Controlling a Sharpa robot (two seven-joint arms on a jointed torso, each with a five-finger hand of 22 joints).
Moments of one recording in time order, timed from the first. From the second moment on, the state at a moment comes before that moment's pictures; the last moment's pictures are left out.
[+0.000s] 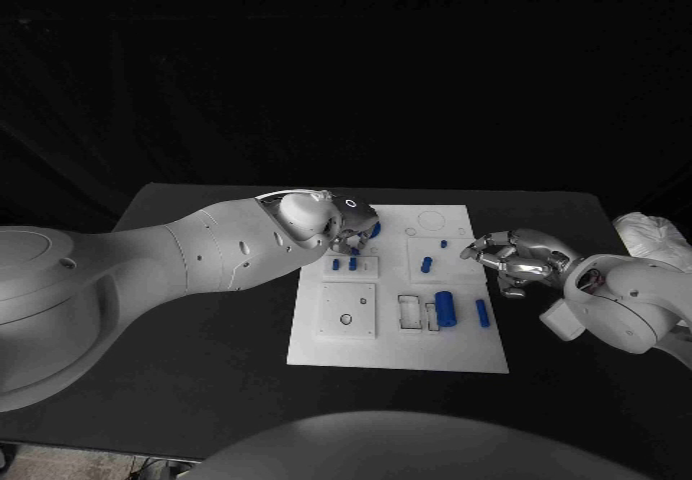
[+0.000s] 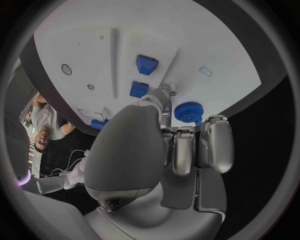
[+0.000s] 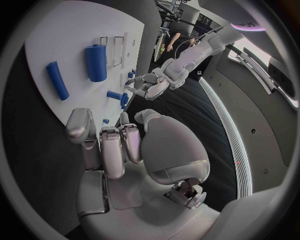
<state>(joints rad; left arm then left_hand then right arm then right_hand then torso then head) 1.21 -0.36 -0.20 1.02 -1.87 -0.07 0.00 1.57 -0.21 0.36 0.20 0.16 1.15 0.07 0.07 0.12 1.46 0.00 1.56 1.31 1.46 -0.07 1.57 1.31 0.05 1.46 0.04 1.40 1.31 1.17 -1.08 -0.22 1.60 -0.57 -0.17 0.11 1.22 0.07 0.15 0.28 0.91 0.54 0.14 0.64 0.35 1.40 0.06 1.49 1.31 1.47 0.01 1.53 1.31 0.09 1.21 0.12 1.18 1.31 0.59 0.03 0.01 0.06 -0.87</state>
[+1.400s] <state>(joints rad) 1.20 -0.47 -0.20 1.00 -1.23 -0.32 0.20 1.54 -0.16 0.37 0.18 0.27 1.21 0.09 0.09 0.13 1.47 0.01 1.52 1.31 1.47 -0.05 1.57 1.31 0.05 1.47 0.06 1.40 1.31 1.17 -1.08 -0.22 1.59 -0.57 -0.17 0.11 1.22 0.07 0.15 0.28 0.91 0.54 0.14 0.64 0.35 1.40 0.06 1.49 1.31 1.47 0.01 1.53 1.31 0.09 1.21 0.12 1.18 1.31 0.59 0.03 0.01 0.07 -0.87</state>
